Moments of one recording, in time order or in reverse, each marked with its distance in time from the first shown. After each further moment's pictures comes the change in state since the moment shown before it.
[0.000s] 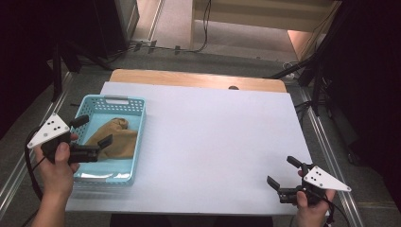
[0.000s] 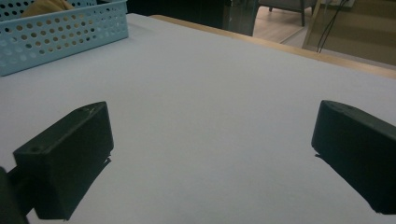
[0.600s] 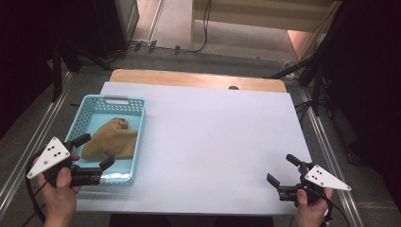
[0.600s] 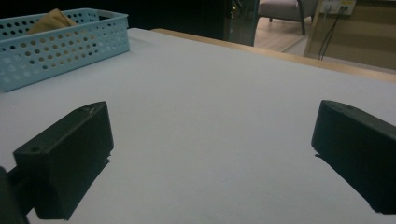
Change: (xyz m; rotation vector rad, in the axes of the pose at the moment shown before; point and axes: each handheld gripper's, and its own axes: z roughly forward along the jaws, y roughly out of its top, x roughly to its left) left arm -0.032 -0.032 -0.022 -0.033 0.011 0.010; right arm -0.005 -0.004 0.005 -0.051 0.010 0.030
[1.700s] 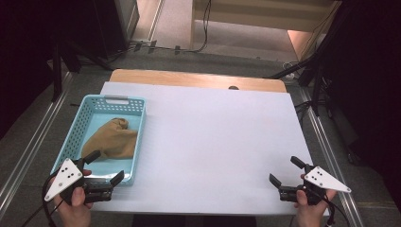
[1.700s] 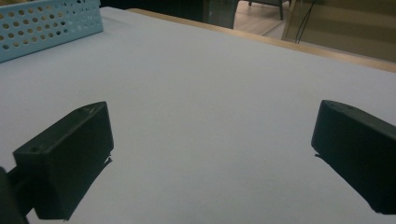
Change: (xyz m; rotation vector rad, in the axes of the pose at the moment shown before) left arm -0.028 -0.056 0.004 -0.047 -0.001 -0.034; right arm 0.001 -0.003 -0.006 0.069 -0.095 -0.011
